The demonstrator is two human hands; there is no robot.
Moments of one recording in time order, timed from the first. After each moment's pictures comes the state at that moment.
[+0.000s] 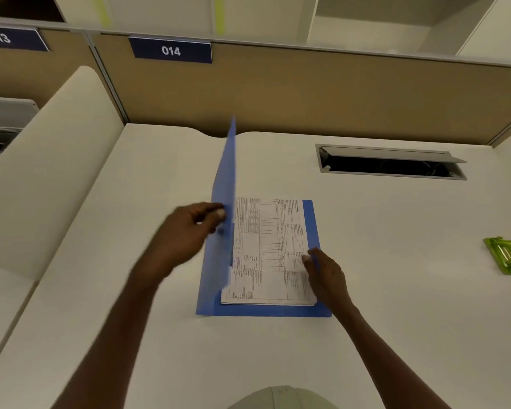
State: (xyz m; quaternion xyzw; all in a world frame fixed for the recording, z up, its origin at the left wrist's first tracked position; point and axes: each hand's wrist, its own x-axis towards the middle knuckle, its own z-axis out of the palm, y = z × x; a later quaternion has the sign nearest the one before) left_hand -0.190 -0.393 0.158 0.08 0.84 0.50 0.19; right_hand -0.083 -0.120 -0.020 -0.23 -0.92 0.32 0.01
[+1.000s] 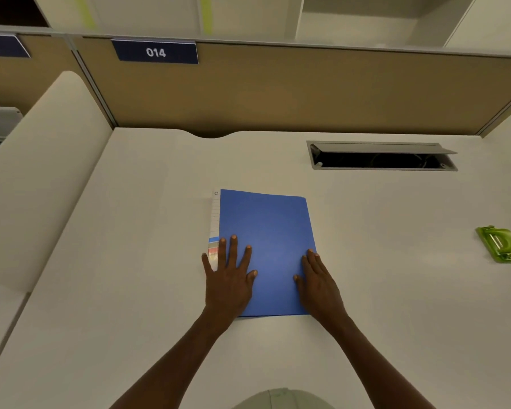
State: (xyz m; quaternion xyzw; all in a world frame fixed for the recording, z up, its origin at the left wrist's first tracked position) left_hand -0.145 -0.334 -0.027 0.24 0.97 0.01 0.08; right_hand -0.059 -0.134 -0.025 -0.19 -0.96 0.20 -0.05
